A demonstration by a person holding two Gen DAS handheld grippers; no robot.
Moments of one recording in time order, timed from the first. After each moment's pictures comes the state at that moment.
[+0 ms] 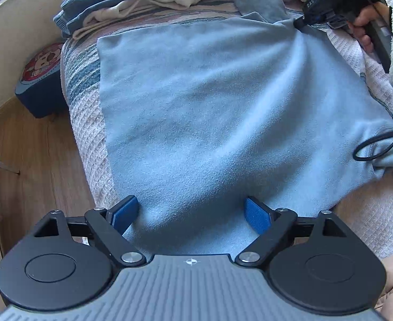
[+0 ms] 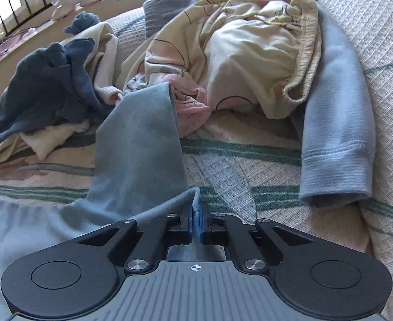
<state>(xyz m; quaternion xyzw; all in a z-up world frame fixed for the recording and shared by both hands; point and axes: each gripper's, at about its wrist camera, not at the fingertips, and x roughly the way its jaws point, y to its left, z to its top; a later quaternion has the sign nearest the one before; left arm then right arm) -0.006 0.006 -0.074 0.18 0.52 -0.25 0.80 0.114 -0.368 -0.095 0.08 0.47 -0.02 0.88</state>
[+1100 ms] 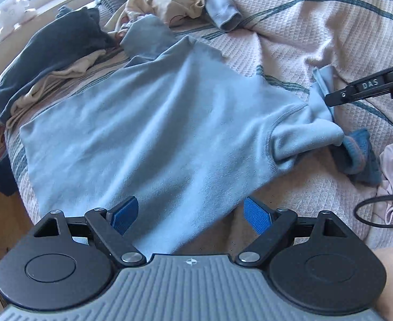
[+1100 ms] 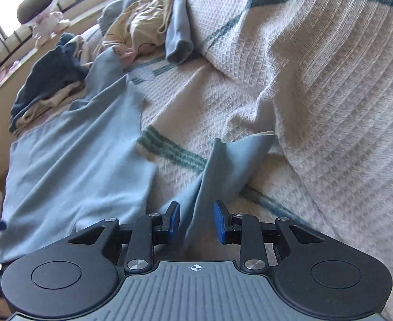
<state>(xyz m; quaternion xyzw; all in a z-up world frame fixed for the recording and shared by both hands) -0.086 -0.062 -0.051 0.25 0.42 -0.38 0.78 -0.152 -0.411 -0.068 0.17 0.47 -0.10 0.86</state>
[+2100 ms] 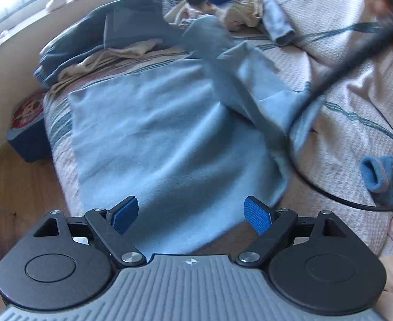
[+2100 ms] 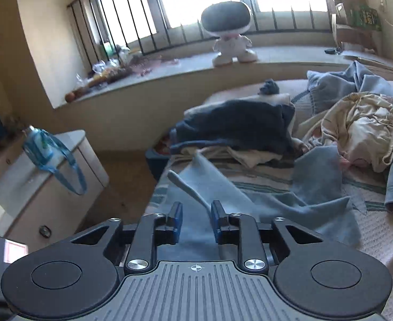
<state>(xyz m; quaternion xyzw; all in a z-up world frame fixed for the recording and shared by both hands) -0.067 -0.014 -0.047 0.19 0.43 -0.31 0.83 -0.047 -0.231 0.040 0.06 0.34 0.20 0.92</state>
